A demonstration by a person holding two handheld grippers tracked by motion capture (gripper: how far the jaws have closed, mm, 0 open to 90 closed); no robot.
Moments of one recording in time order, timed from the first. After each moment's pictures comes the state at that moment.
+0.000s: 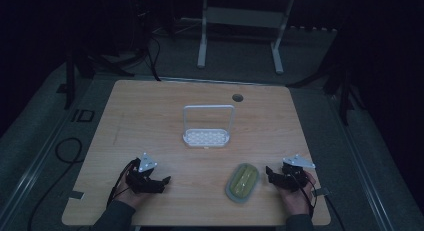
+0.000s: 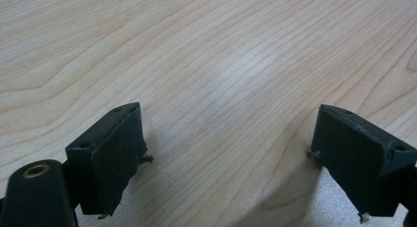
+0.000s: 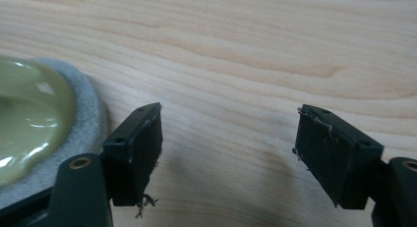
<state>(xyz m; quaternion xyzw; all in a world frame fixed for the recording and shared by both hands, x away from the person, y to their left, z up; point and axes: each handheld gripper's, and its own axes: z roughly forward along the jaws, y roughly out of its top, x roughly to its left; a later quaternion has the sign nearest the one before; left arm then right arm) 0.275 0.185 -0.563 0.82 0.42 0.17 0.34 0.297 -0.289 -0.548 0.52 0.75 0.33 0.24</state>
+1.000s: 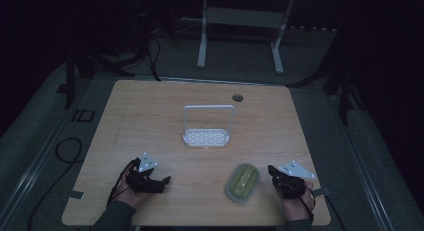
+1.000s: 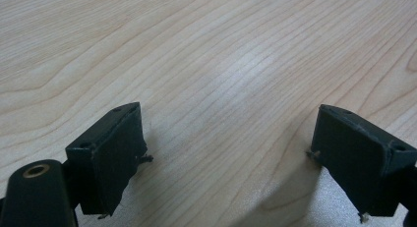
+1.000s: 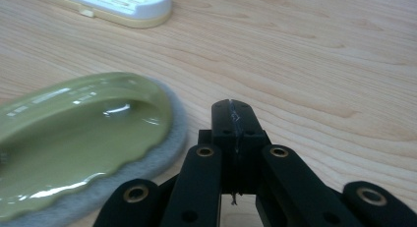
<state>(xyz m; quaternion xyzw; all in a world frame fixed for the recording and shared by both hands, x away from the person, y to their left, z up) 0.275 0.185 -0.564 0.82 0.42 0.17 0.34 0.263 -0.267 -0.522 0.45 0.76 0.37 0.27</state>
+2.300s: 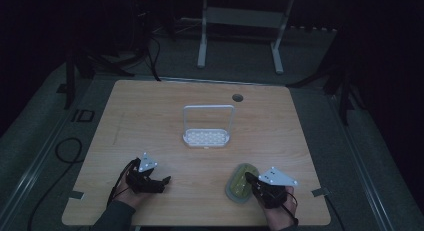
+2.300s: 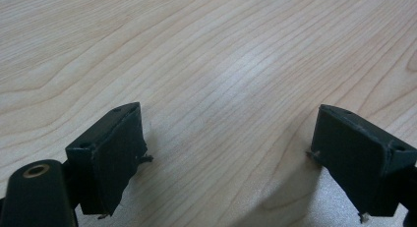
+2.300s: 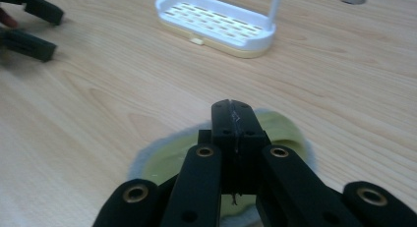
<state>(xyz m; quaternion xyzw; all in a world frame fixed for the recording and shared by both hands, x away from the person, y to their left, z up) 0.275 0.185 -0.564 0.82 0.42 0.17 0.35 0.235 -0.210 -0.505 0.39 0.79 0.42 0.22</state>
